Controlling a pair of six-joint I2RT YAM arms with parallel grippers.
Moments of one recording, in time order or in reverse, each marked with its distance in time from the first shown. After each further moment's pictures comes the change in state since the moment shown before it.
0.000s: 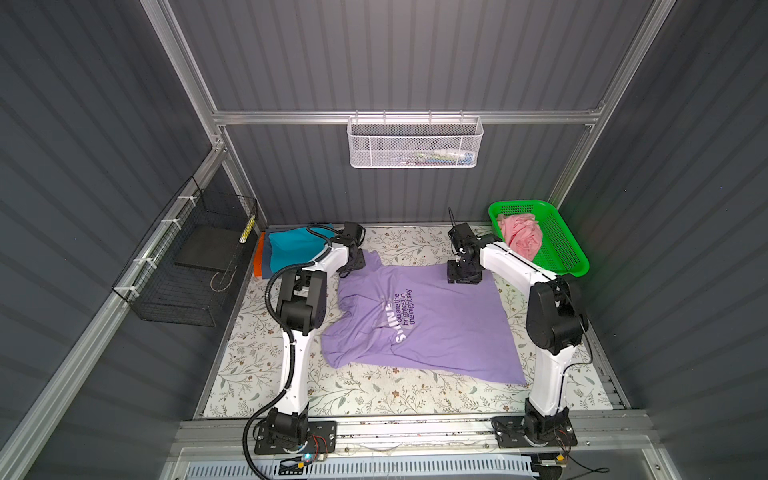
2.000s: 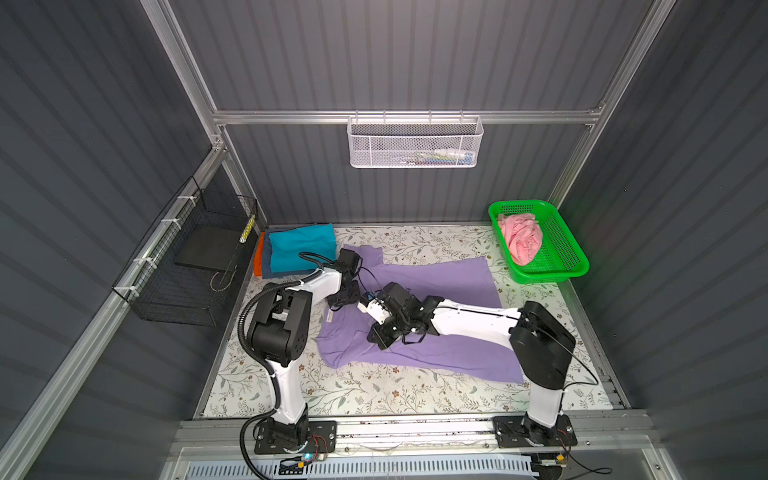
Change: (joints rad) left arm -0.058 -0.429 -0.643 0.028 0.057 -0.056; right arm 0.631 -0.179 -0.363 0.568 -0.436 -0.125
